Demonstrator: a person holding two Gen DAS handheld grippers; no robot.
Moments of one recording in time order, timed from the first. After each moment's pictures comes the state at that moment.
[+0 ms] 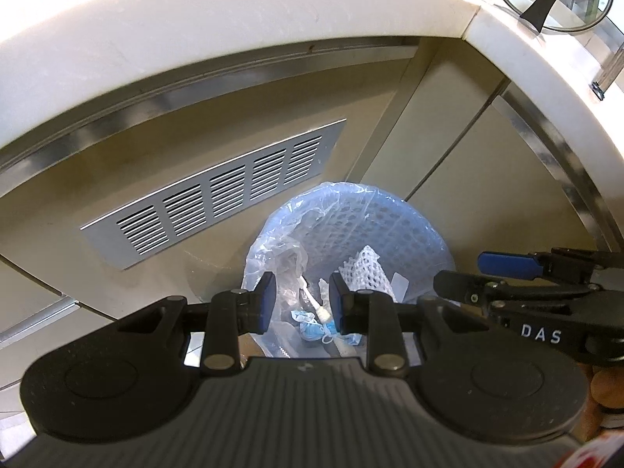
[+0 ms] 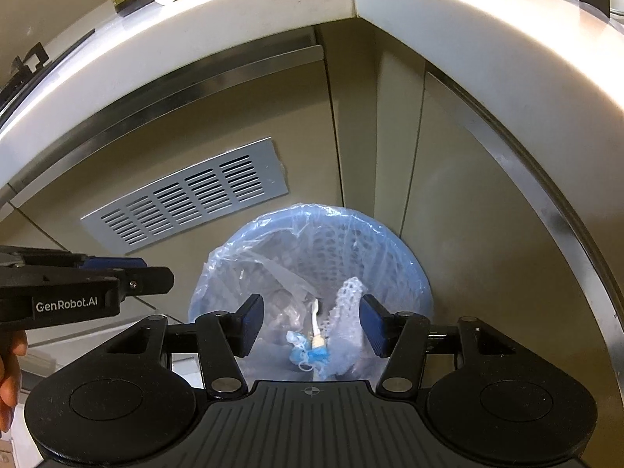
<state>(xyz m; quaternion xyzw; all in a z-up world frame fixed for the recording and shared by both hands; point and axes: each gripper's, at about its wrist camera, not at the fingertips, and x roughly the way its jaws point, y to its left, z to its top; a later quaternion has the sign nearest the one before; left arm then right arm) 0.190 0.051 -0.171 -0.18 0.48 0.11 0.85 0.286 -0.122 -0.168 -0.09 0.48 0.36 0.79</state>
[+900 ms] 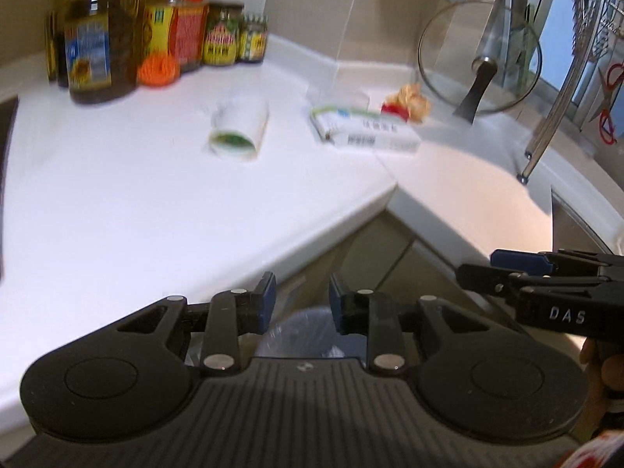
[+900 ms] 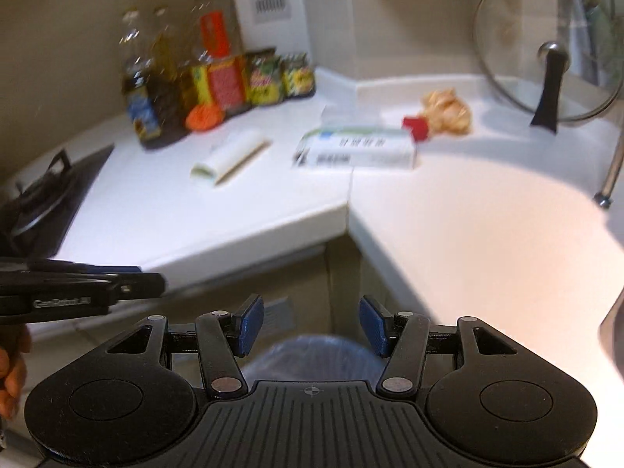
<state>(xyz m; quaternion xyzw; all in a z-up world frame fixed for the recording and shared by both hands) 0.190 0.084 -0.036 -0.14 0.36 0.07 0.92 0.269 -0.130 -0.016 -0.04 0.36 0.33 0.87</state>
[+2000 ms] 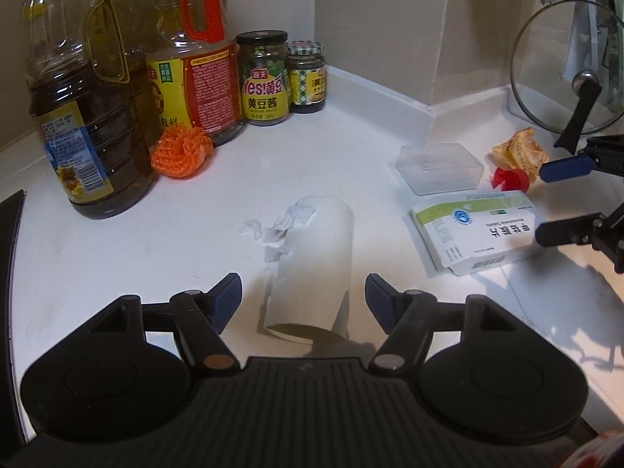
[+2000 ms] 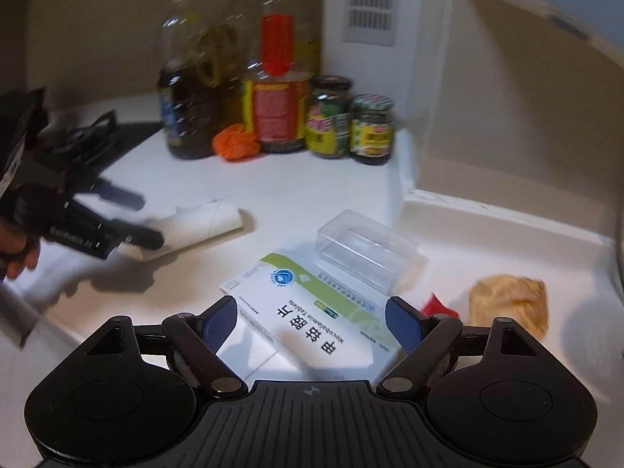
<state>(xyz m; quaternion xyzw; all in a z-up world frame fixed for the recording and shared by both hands) 0.350 0.150 -0.035 -0.07 0.37 0.17 0.91 0.510 -0.059 -0.004 -0.22 0.28 0.58 0.74</state>
